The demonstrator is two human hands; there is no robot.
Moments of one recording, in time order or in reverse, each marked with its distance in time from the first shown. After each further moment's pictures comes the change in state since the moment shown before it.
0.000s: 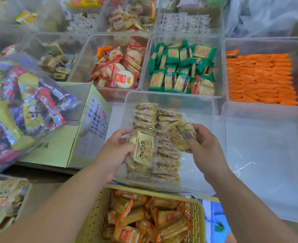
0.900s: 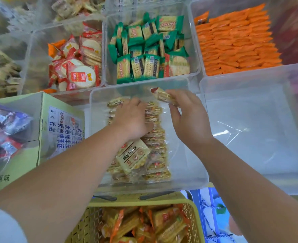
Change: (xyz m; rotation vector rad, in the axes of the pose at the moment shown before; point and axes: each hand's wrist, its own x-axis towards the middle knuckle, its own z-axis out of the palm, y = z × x) left_hand 0.120 0.048 0.098 1.490 -0.072 0.627; right_hand 0.061 0.017 -0.010 -0.431 0.313 -0.476
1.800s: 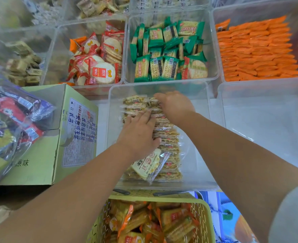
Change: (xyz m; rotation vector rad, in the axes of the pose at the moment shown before) left_hand -0.058 -0.015 0.020 -0.017 -0.020 0.040; right_hand 0.069 0.007 0.083 -0.466 -0.553 -0.131
